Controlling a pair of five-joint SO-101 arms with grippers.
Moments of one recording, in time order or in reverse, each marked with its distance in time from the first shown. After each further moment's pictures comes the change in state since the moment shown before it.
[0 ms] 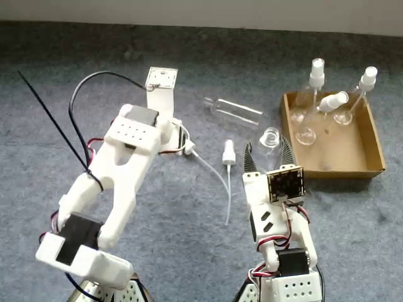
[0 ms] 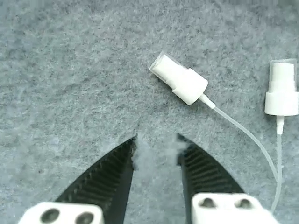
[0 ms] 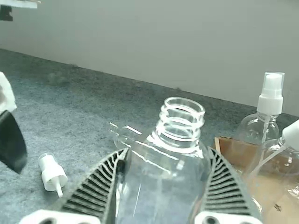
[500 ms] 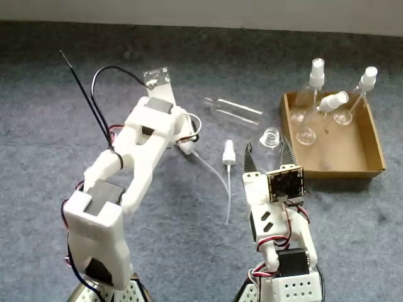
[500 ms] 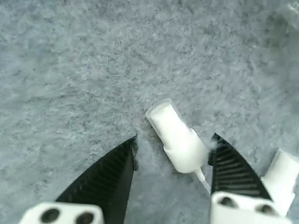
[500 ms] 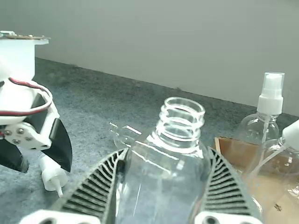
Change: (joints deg) left arm 0.3 20.7 -13.3 -5.5 19.8; right arm 0.0 0.0 0.0 0.0 0.0
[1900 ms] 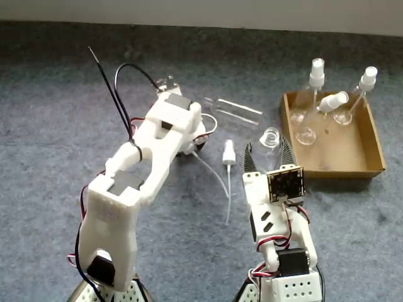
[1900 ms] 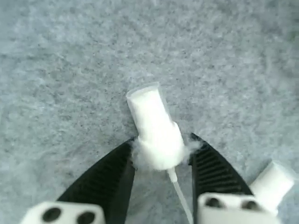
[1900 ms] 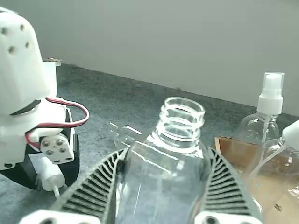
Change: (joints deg) left arm 4.0 12.8 -15.7 10.5 13.7; right arm 0.0 0.0 0.0 0.0 0.0
